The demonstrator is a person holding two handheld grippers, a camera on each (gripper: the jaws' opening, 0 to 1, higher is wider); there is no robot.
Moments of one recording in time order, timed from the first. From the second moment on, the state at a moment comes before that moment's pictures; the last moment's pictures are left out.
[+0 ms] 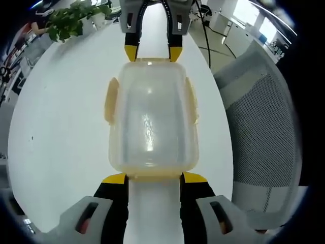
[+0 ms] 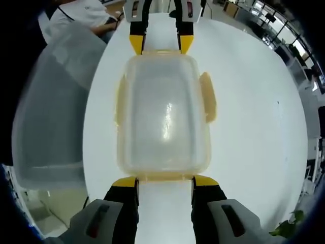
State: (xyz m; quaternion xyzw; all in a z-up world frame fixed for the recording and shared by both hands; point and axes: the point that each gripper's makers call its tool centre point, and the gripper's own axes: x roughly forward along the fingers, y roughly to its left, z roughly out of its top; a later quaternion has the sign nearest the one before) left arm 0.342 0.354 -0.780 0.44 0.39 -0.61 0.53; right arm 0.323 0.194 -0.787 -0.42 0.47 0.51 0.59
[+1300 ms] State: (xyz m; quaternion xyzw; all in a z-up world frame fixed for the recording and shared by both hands) left arm 0.343 0.355 -0.784 0.46 0.37 -0.61 0.53; right arm 0.316 0.180 -0.791 -0.43 0.47 0.50 0.59
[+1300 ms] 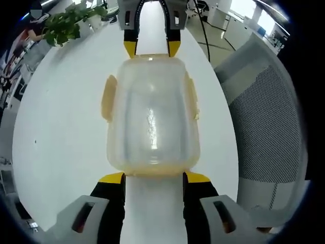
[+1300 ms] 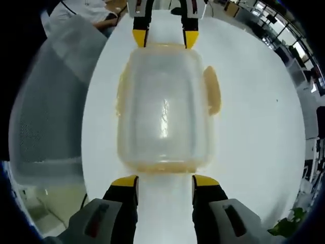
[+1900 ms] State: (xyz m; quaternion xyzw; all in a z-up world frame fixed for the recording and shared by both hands) left arm 0.335 0.374 -0.785 0.42 0.42 -0.57 0.56; right arm 0.299 0.177 -0.784 -0.35 0.49 0.47 0.64
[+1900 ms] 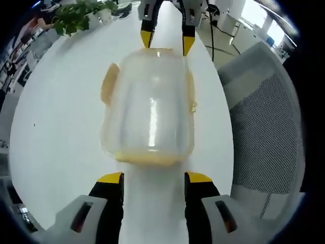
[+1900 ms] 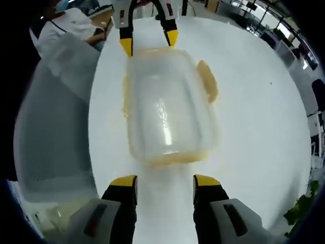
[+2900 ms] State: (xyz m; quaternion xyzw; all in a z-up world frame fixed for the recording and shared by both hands) left arm 0.333 0.369 -0.761 0.19 0.52 -0.49 0.67; right arm 0.306 0.189 -0.757 -0.20 0.53 0.39 0.73
